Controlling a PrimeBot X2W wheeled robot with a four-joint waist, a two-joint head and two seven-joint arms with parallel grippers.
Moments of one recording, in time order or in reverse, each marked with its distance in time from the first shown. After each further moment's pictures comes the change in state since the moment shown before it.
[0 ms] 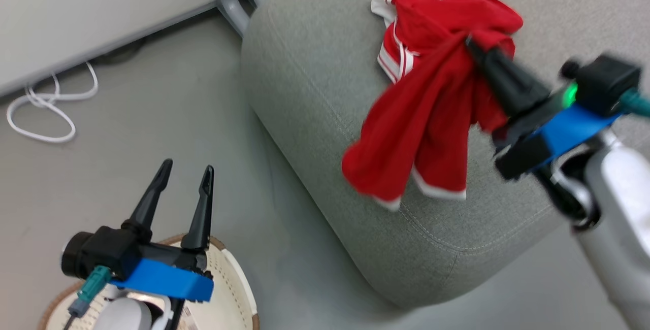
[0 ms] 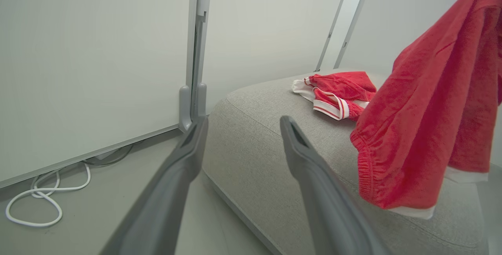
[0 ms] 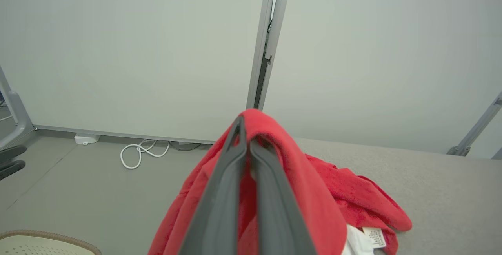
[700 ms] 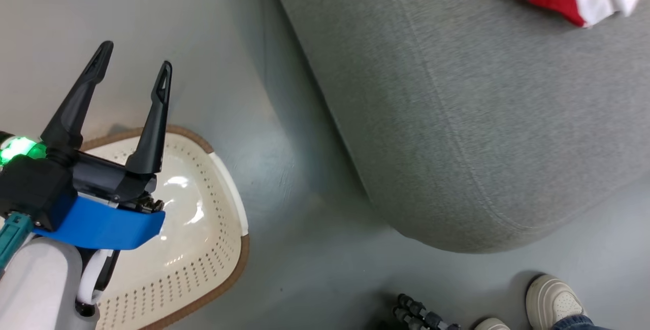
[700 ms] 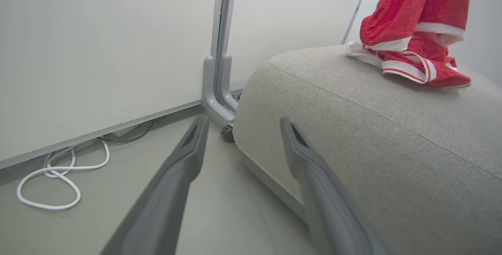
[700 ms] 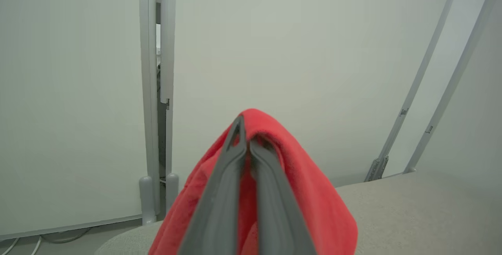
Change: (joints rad) left arm -0.180 0.183 0.039 -0.341 0.072 0.004 0.175; right arm -0.599 -0.140 -0.384 0.370 0.125 0.000 -0.082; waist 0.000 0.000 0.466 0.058
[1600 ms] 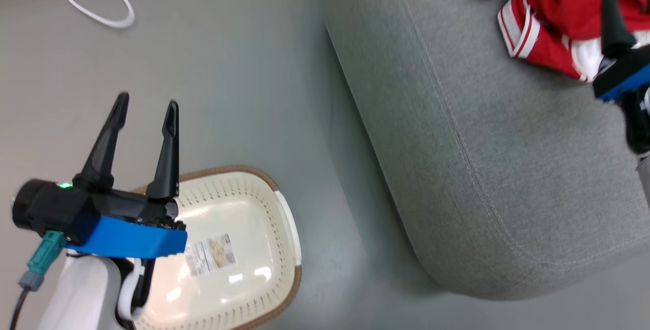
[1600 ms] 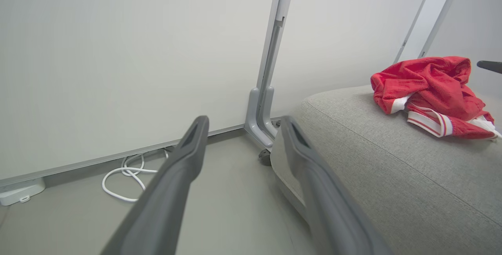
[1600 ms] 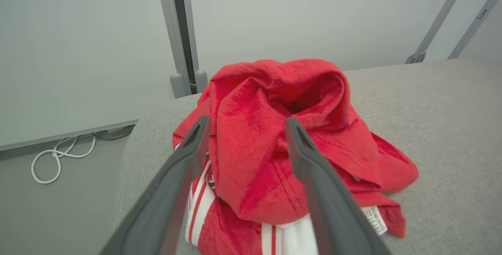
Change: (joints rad) left arm 0.049 -0.113 -0.002 0.221 -0.077 0.022 -0.163; right arm 0.240 0.104 0.225 0.404 -0.051 0.000 -0.135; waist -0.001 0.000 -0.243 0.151
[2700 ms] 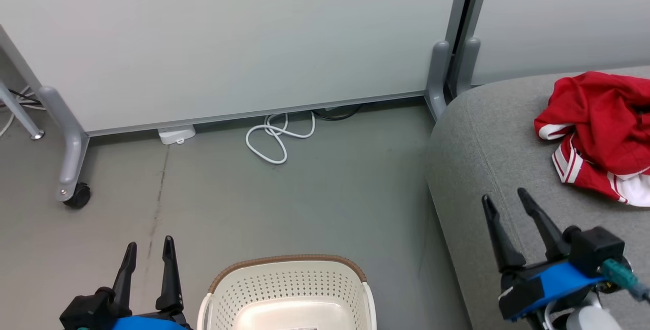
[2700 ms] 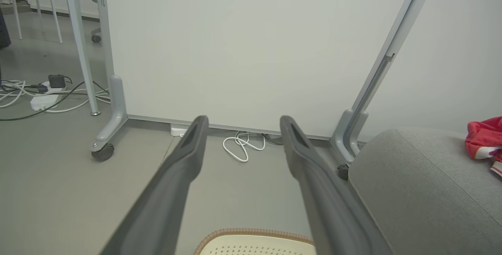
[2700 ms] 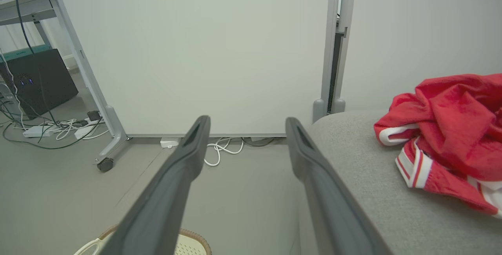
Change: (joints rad) left arm 0.302 -0.217 0.201 0.249 0.007 -0.023 -0.012; right arm 0.839 0.218 -0.100 -0.669 -0.246 0.000 0.036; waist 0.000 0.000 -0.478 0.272
